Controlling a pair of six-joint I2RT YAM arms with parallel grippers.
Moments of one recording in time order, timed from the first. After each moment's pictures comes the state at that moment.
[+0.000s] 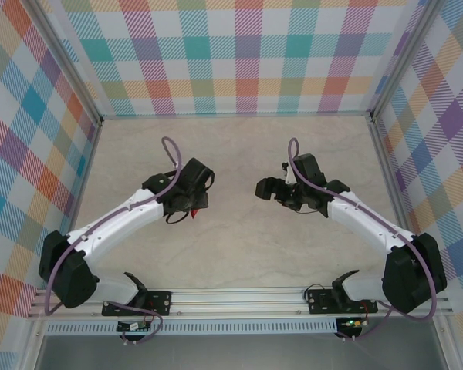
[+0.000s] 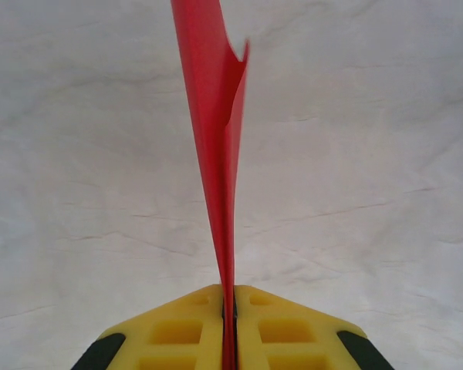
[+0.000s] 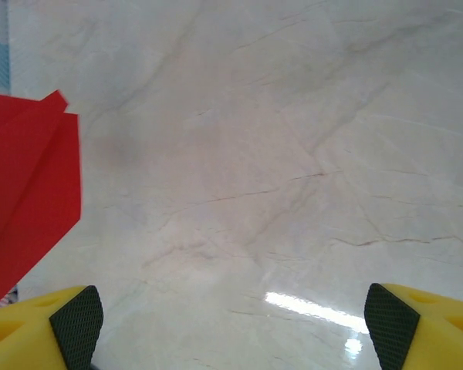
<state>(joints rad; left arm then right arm) -0.72 1.38 1.17 -0.92 -0.32 -0.72 0.49 1.31 0.90 -0.47 -0.33 0.70</state>
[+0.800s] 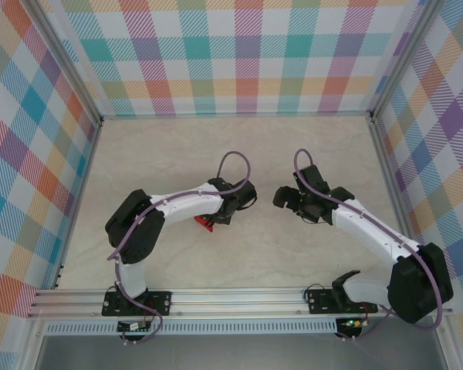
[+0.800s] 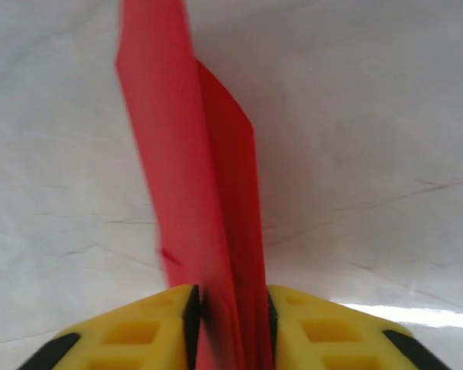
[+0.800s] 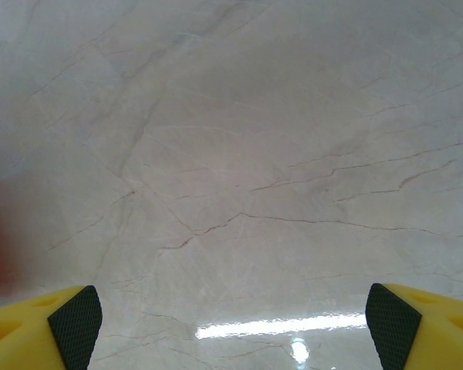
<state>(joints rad) -0.88 1.87 1.32 -0.99 -0.47 -0.71 0.49 1.23 0.83 -0.63 0.01 0.79</state>
